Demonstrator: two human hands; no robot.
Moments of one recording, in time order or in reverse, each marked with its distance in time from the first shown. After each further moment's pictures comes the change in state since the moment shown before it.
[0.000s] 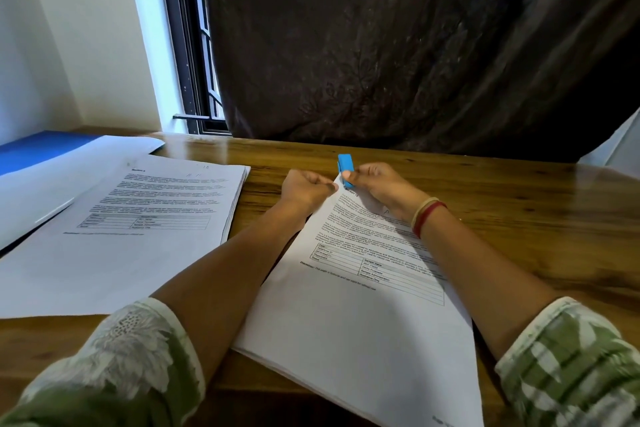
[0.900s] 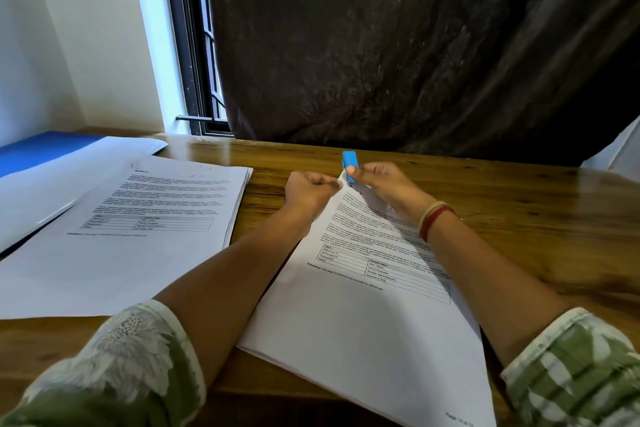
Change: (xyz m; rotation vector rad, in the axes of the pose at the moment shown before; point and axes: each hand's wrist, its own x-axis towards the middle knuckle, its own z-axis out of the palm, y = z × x) left_hand -0.003 -0.003 0.005 -0.175 0.050 0.042; right_hand -0.007 -0.004 -0.004 0.042 -0.006 -0.069
